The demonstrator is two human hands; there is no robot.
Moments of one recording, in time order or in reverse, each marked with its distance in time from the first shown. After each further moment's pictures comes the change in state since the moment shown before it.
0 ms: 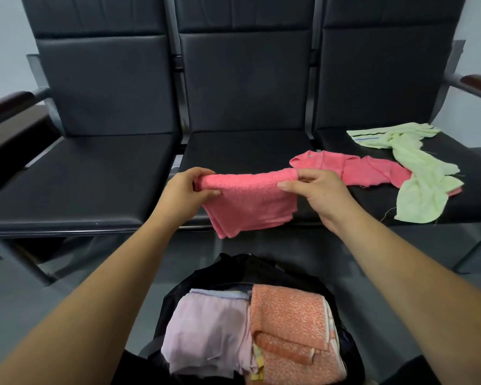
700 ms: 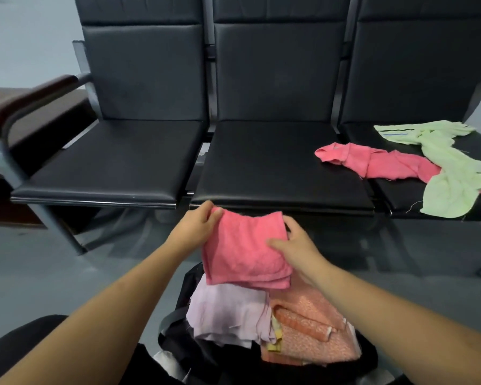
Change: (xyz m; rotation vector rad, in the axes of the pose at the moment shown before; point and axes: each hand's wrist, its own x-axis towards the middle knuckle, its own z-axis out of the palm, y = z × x) left_hand -0.075 -0.085 0.008 0.157 -0.102 -0.202; right_hand -0.079 0.096 0.096 -0.031 -0.107 0.247
